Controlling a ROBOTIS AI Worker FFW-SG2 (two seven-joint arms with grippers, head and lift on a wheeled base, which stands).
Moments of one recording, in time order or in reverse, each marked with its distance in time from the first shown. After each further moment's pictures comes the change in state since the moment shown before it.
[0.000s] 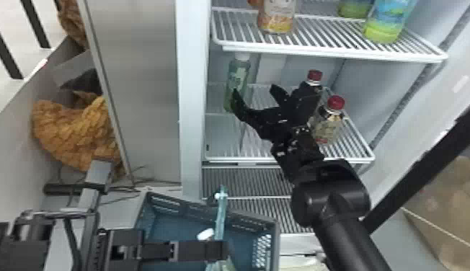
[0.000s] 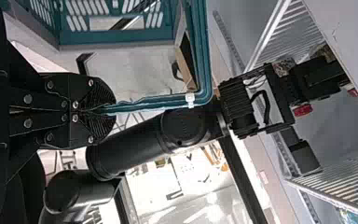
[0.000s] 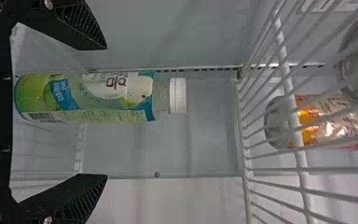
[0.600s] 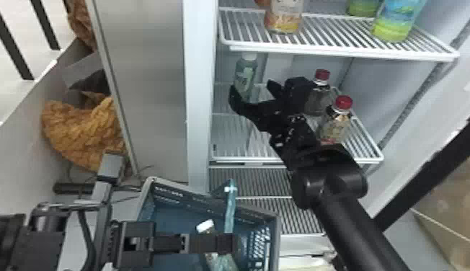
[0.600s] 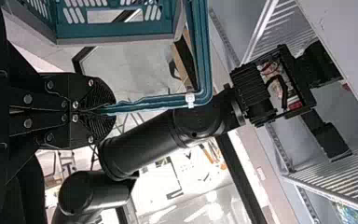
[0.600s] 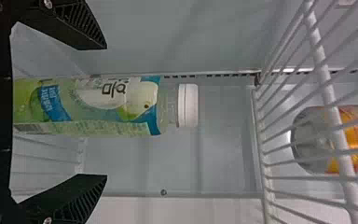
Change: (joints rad) left arm -0.023 -0.005 -0.012 0.009 0.000 -0.012 0.002; right arm -0.131 -0.011 0.080 0.160 -0.042 0.000 -0.010
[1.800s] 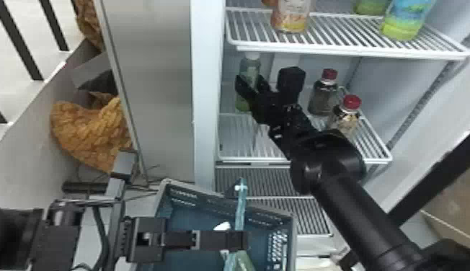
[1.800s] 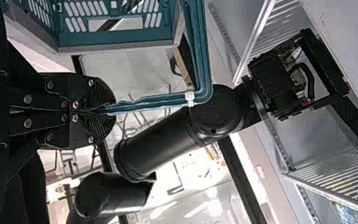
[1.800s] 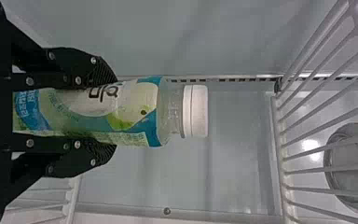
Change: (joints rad) left arm -0.020 -0.001 -0.021 0.028 0.009 -0.008 0.000; right arm -0.128 -0.011 0.109 0.151 -0.060 -0.005 -0.035
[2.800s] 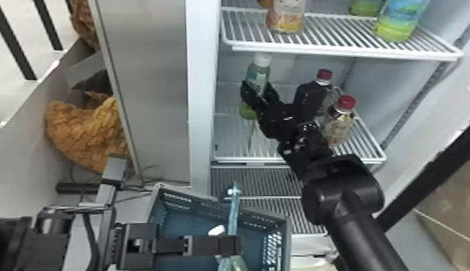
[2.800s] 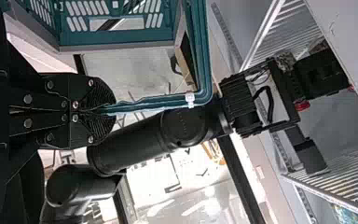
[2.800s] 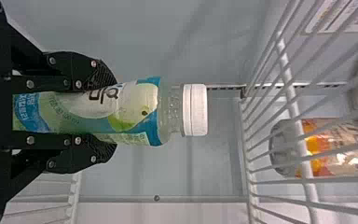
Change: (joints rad) left arm 0.027 0.004 0.013 -0.005 0.012 0.000 -0.003; right arm 0.268 -0.009 -0.157 -0.377 0.064 0.072 0.078
